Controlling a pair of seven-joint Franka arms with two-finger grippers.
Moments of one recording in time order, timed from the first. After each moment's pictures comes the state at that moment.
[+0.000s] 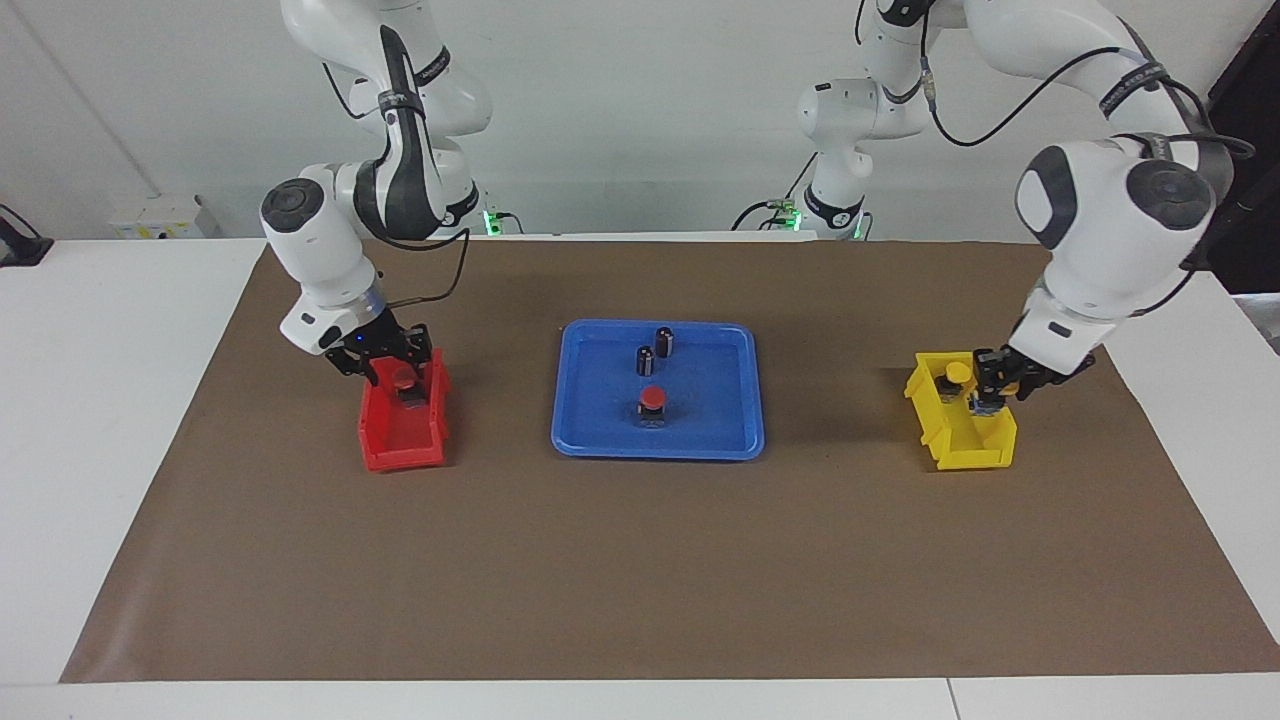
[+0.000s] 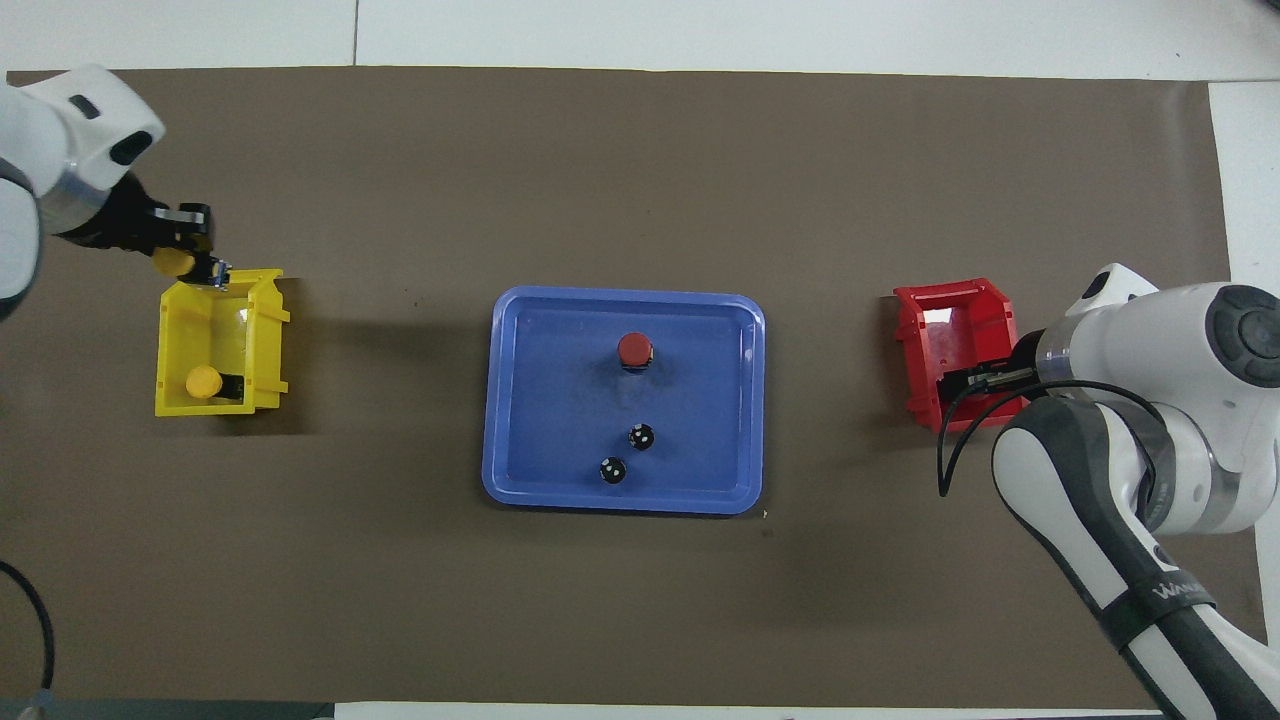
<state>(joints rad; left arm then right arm) -0.17 0.22 -0.04 -1.61 0.14 1.82 -0.18 -0.01 -0.03 0.02 -2.33 0.05 2.32 -0.18</state>
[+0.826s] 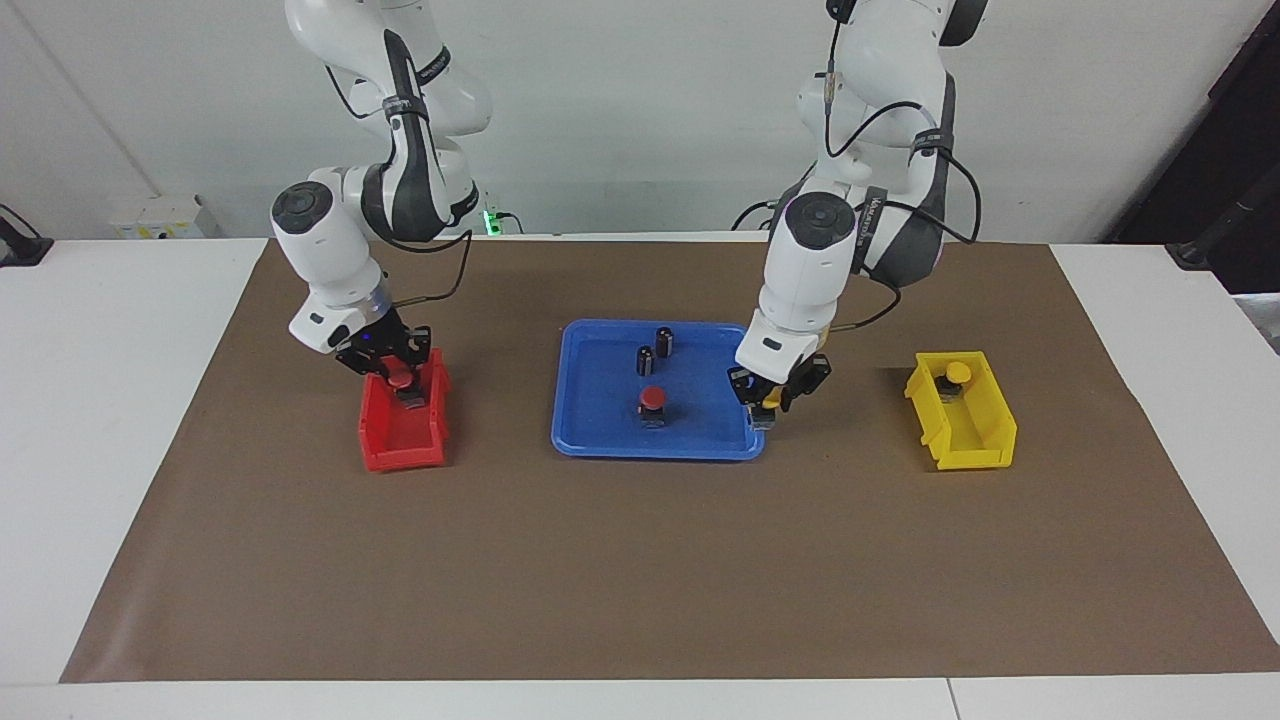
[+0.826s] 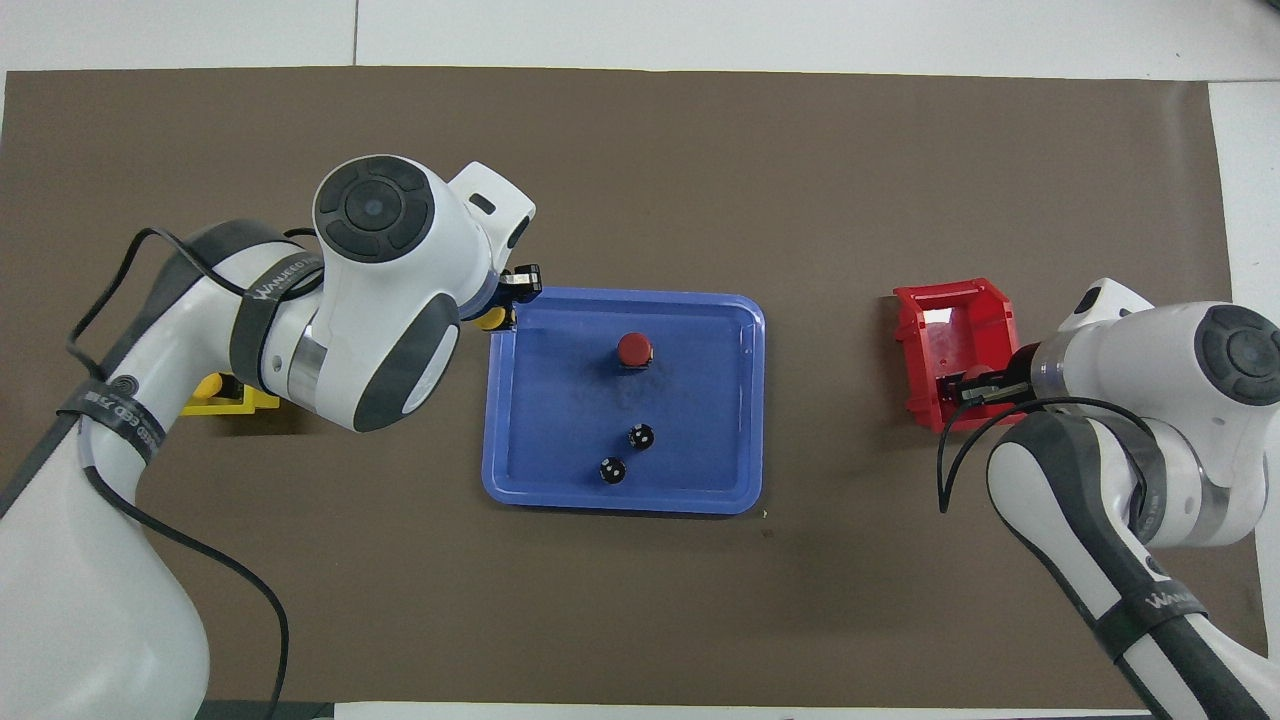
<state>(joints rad) -0.51 0.28 -0.05 -1.78 0.06 2.10 -0.61 -0.01 -0.04 0.02 -2.31 0.05 2.26 -0.22</state>
